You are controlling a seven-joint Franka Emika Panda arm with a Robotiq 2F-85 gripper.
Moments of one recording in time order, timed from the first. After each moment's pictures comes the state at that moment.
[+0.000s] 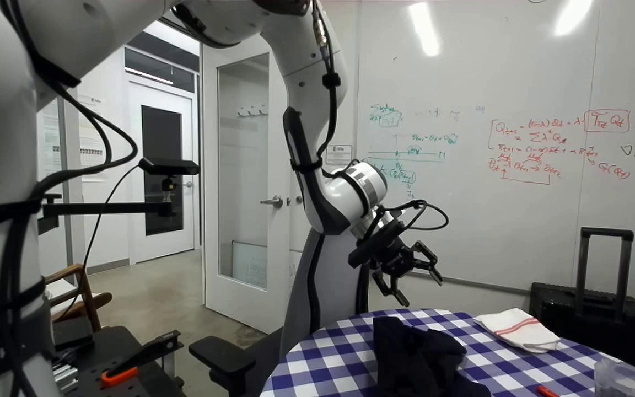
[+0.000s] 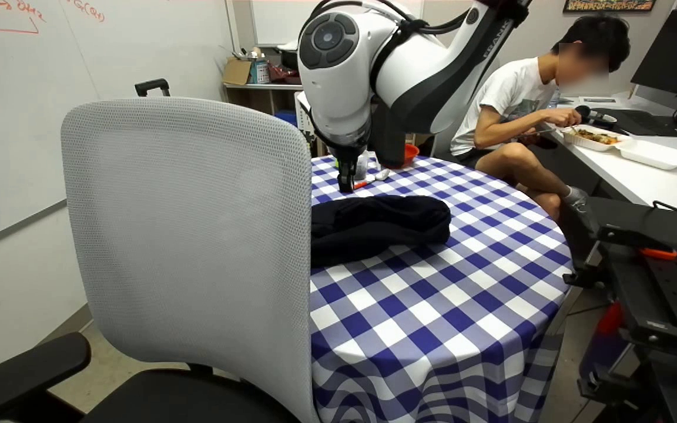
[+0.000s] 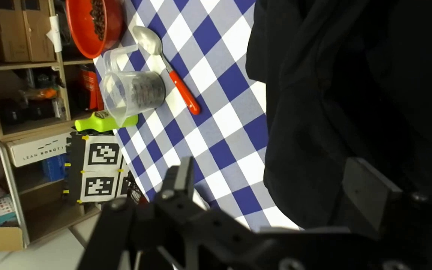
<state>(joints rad) -0.01 0.72 -0.07 -1.84 -1.25 2.46 0.68</state>
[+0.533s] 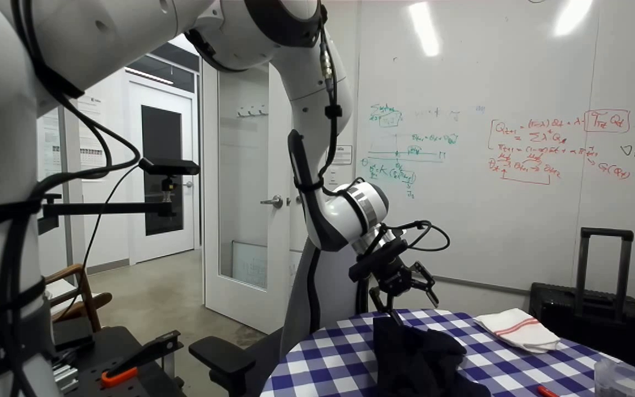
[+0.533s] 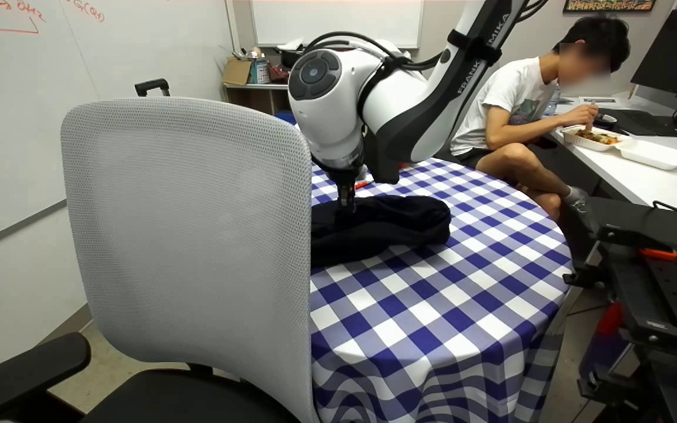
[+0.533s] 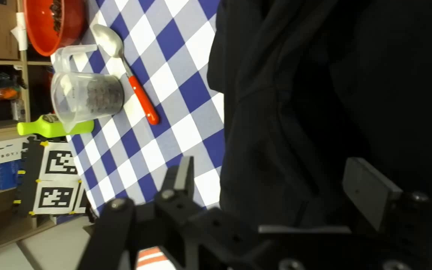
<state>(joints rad) -0.01 0.83 -0.06 -1.75 -1.13 2.46 0.53</state>
